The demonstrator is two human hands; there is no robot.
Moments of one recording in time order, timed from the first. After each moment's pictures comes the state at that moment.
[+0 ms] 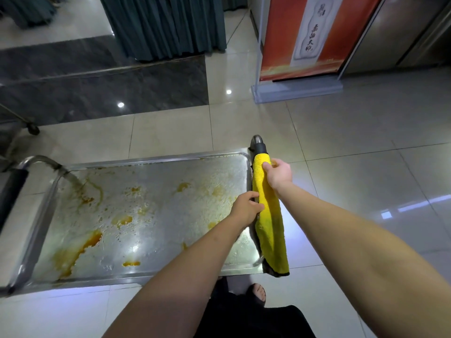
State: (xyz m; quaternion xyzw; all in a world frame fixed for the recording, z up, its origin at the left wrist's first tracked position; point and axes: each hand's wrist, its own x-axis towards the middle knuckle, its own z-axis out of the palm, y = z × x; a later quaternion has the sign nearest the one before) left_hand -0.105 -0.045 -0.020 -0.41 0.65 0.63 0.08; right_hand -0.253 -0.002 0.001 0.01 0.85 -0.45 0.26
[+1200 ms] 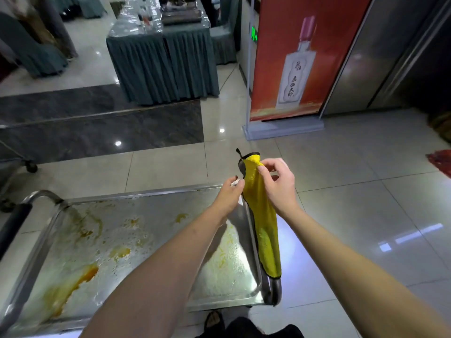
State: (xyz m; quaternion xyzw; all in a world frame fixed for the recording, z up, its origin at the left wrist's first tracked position) left_hand -0.132 -0.098 0.092 -0.34 0.65 0.67 -0.07; right_hand -0.221 0.028 0.129 -0.28 0.76 -0.58 0.01
